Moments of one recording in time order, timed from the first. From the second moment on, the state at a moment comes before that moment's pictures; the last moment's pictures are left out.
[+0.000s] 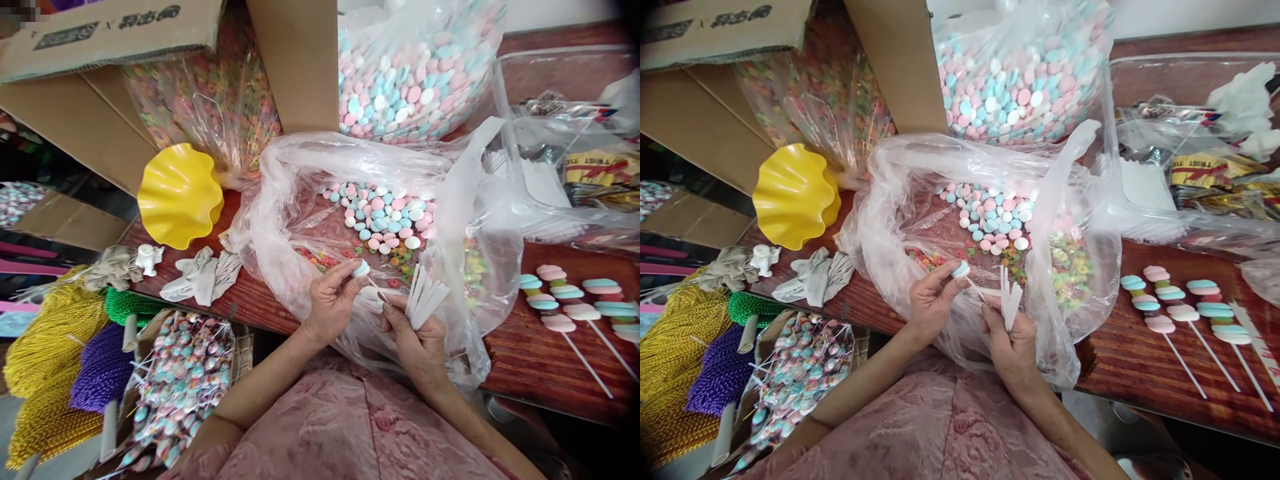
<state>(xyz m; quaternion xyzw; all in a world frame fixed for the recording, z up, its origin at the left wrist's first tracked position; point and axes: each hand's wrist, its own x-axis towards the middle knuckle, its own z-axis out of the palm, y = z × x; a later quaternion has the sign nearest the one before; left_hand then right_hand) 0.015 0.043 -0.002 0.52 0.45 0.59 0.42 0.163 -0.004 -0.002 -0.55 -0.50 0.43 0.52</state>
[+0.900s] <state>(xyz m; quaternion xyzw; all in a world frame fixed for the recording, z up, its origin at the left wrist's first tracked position) 0.019 0.141 0.034 0.86 0.46 0.09 0.19 0.207 0.005 -0.018 -0.63 -0.43 0.44 0.48</state>
